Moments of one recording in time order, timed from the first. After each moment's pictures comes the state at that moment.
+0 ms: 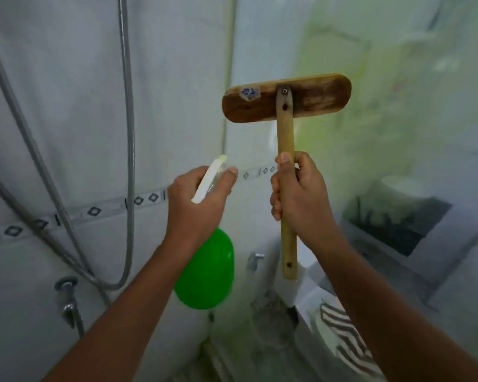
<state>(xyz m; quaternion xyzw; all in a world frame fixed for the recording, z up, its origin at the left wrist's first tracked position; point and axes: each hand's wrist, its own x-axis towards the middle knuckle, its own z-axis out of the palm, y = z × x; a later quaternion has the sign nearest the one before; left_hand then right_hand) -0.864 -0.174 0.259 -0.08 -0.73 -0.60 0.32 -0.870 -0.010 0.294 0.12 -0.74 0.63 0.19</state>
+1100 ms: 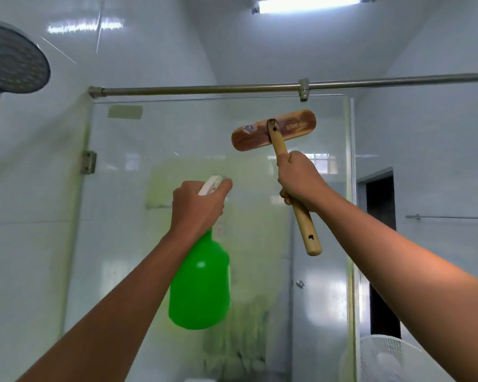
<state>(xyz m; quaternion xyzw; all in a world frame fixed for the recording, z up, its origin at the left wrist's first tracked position) -0.917 -0.072 0.557 -0.35 -0.61 -0.67 0.23 -0.793 0.062 0.621 -0.16 -0.79 0.28 0.52</state>
